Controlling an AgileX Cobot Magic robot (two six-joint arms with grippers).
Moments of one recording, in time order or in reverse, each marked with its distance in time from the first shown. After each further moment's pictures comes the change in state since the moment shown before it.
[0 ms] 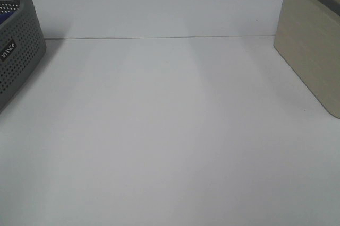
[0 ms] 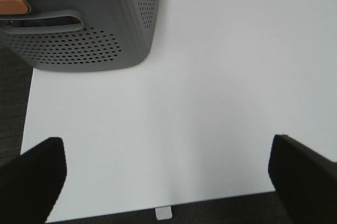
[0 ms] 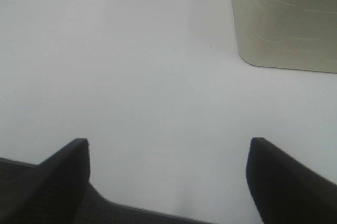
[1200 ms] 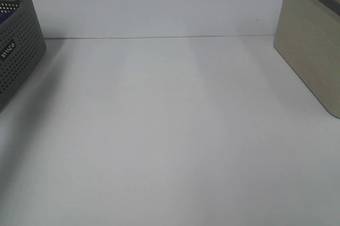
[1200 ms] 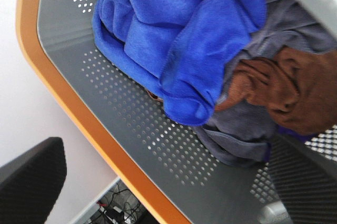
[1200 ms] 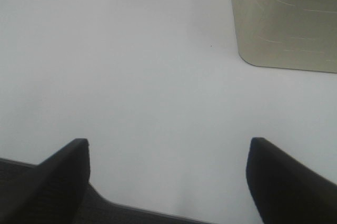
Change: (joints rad) left arm 0.046 1.546 -1.141 0.341 -0.067 0.850; right arm 0.000 0.000 0.000 0.000 0.000 0.000
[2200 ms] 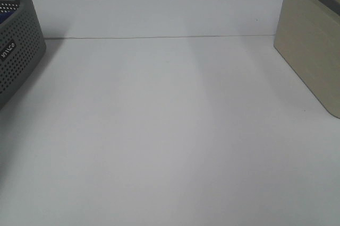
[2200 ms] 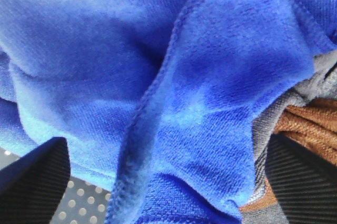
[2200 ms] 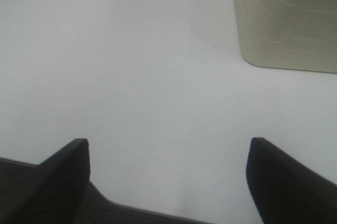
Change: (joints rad) left arm 0.117 0.431 -0.099 -0.008 -0.191 0.145; right arm 0.000 0.000 0.000 0.007 0.000 0.000
